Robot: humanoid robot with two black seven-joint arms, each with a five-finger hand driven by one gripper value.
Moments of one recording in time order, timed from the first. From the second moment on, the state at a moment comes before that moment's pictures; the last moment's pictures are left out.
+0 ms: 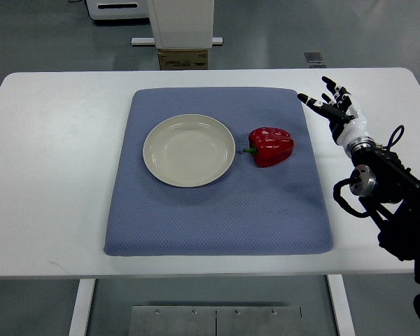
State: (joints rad) left arm -0.04 0.00 -0.22 -0.22 0.01 0.07 -0.05; right arm 0.72 -0.11 0.88 0.73 -0.44 -0.18 0.25
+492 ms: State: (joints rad) left arm -0.04 0.00 -0.22 -0.22 0.01 0.07 -0.06; right arm 0.72 -0.12 0.88 0.73 -0.44 -0.18 0.25
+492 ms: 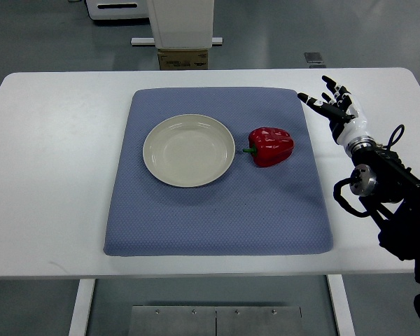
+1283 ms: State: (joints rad) left arm -0.04 0.00 -0.22 -0.22 0.01 0.07 -0.05; right arm 0.73 -0.12 0.88 0.73 -0.44 -0.17 0.25
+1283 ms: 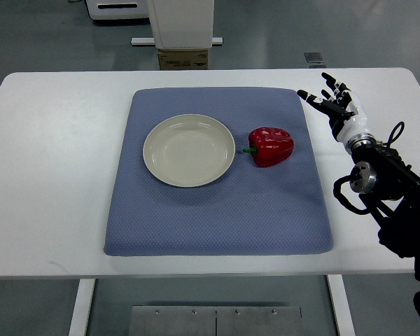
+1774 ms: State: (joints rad) left arm -0.04 0.00 -0.22 -0.22 0.01 0.07 -0.05; right arm 0.73 -0.12 0.88 0.73 -0.44 -0.15 0.25
